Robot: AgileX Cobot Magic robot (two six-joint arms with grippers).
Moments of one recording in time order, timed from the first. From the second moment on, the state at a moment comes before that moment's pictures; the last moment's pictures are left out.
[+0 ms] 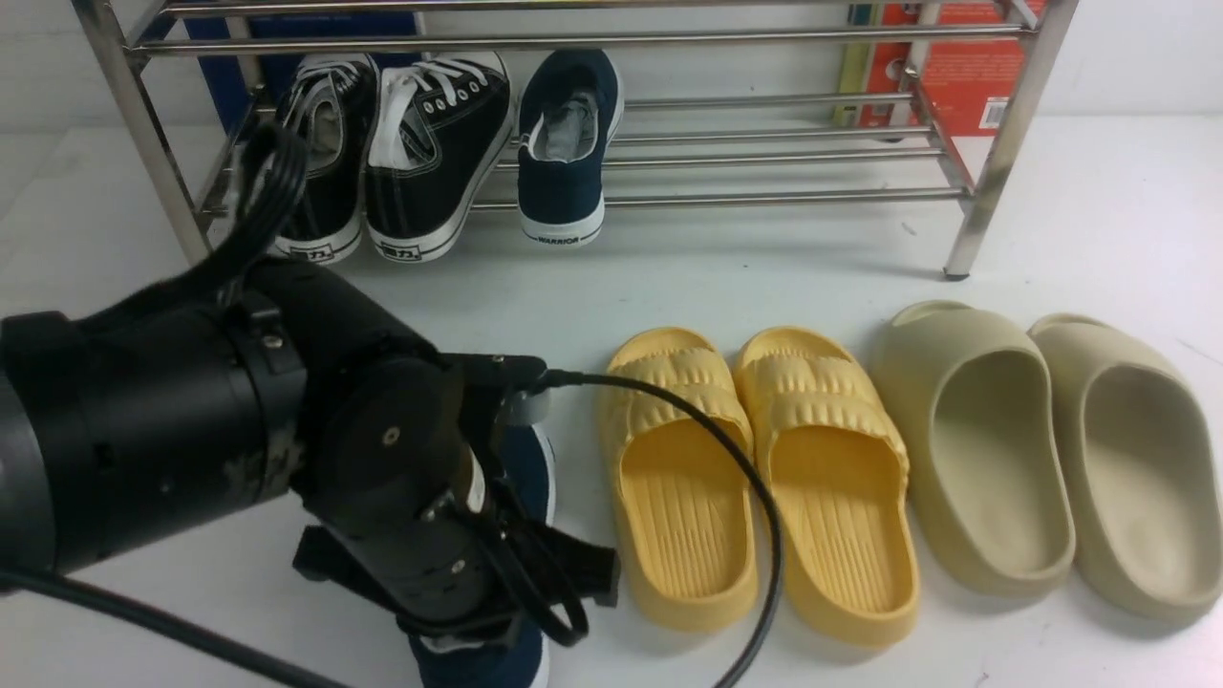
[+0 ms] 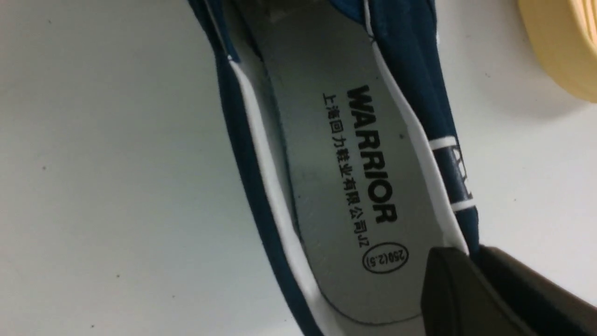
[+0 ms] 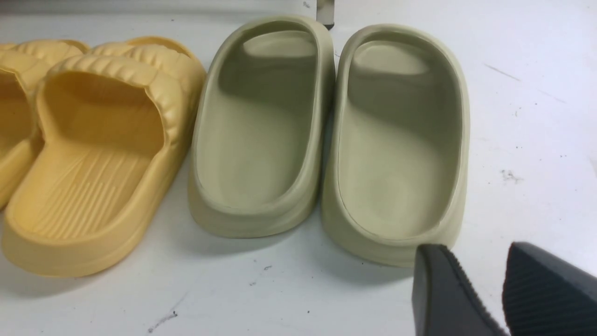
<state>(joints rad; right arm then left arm) 0.02 -0.01 0.02 0.06 0.38 -0.01 -0.71 1.46 -0.95 0.01 0.86 -0.61</state>
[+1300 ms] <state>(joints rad) 0.02 -0.01 0.02 0.06 0.38 -0.01 -0.71 1.39 -1.17 0.05 1.11 -0.59</state>
